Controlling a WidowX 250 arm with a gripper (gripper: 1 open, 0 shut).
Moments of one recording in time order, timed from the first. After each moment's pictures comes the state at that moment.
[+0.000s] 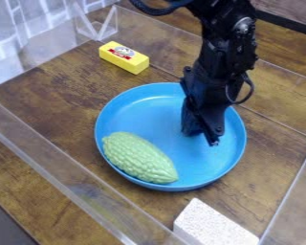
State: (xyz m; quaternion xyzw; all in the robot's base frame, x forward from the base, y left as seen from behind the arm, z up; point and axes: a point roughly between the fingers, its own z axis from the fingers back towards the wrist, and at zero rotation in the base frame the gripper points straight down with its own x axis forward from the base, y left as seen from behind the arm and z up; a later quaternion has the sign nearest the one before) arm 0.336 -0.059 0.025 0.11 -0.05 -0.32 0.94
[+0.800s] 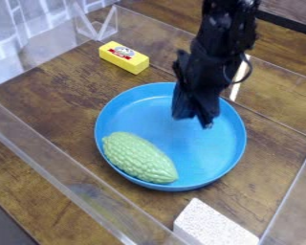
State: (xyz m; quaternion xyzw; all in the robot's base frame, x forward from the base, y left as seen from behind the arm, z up) arm 0.337 -0.049 0.063 0.14 -0.03 -0.31 0.94
